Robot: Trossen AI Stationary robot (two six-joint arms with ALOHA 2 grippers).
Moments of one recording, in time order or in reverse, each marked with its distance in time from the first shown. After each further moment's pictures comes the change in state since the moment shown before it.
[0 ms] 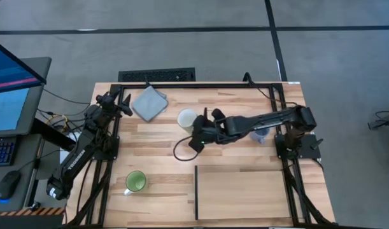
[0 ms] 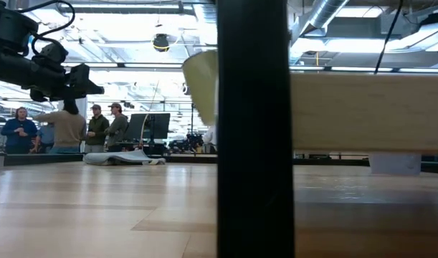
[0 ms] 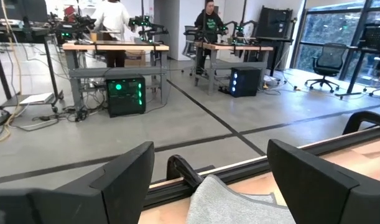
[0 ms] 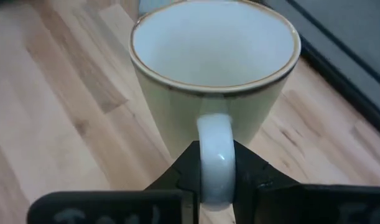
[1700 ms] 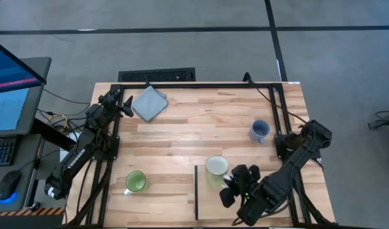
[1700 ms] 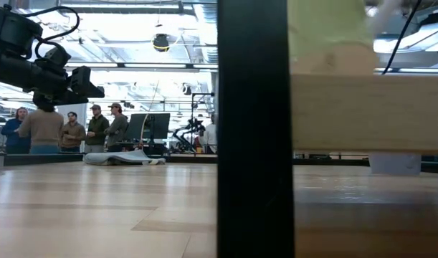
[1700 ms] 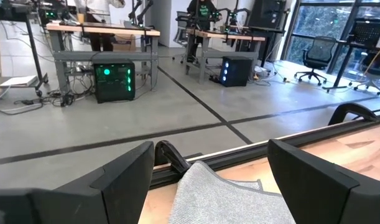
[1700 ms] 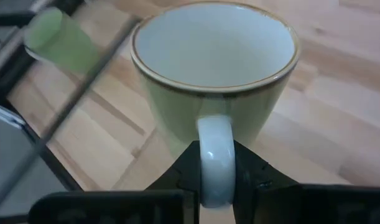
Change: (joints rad) left arm 0.000 0.041 0.000 -0.006 0.036 -0.049; right arm 0.651 -0.011 -0.004 -0.307 0.123 1.138
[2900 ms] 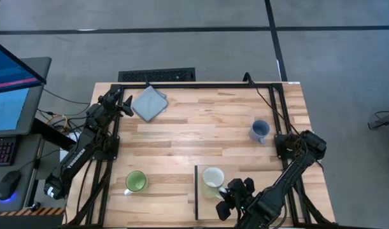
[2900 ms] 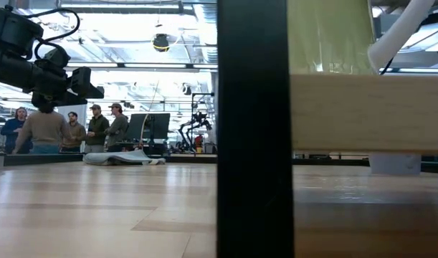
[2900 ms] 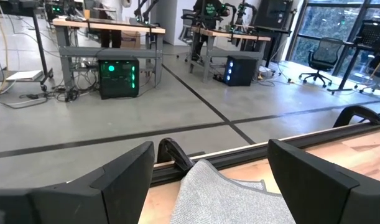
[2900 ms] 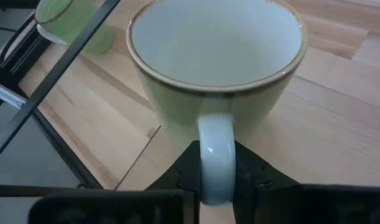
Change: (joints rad) left arm 0.000 0.012 0.000 0.002 -0.020 -0.024; right arm 0.057 0.145 0.013 0.130 0.020 0.065
